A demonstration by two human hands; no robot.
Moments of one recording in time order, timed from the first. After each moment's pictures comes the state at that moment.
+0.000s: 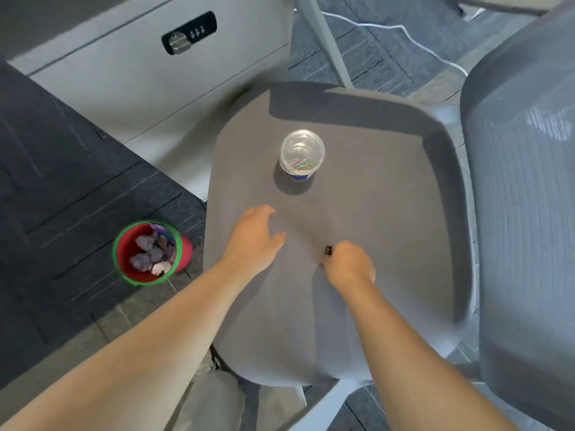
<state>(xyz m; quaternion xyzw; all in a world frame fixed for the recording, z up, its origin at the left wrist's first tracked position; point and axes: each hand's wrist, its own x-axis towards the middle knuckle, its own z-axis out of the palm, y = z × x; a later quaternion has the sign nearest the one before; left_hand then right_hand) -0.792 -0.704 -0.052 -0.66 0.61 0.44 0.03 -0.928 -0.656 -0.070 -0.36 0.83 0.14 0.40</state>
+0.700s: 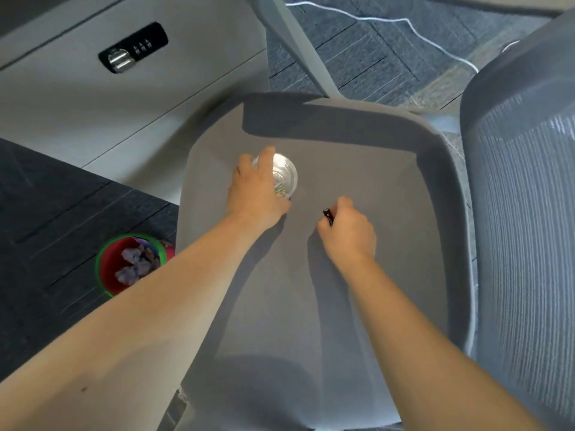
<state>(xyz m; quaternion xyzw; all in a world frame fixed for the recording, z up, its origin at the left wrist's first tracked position) -0.859 -0.792 -0.064 -0.67 0.67 0.33 0.00 -0.976 -0.728 -0.072 -0.44 0.83 -0.03 0.34</state>
